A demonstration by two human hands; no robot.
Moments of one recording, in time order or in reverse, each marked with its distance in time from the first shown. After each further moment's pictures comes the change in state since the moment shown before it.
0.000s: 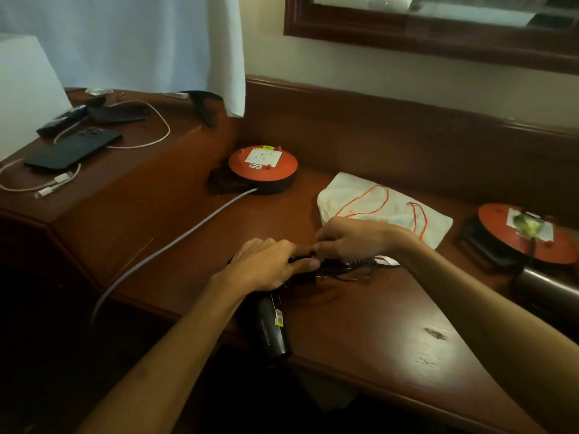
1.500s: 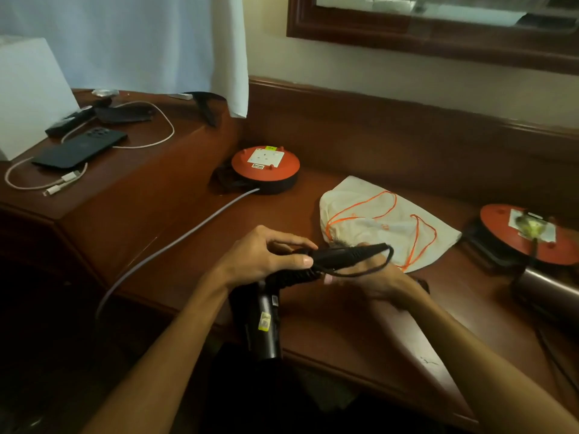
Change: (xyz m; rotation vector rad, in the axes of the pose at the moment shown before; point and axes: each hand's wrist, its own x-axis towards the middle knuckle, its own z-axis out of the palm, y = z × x) left_hand -0.018 -0.022 0.001 -0.825 0.104 0.096; right_hand -0.040 0.026 0.064 0.622 0.407 -0.012
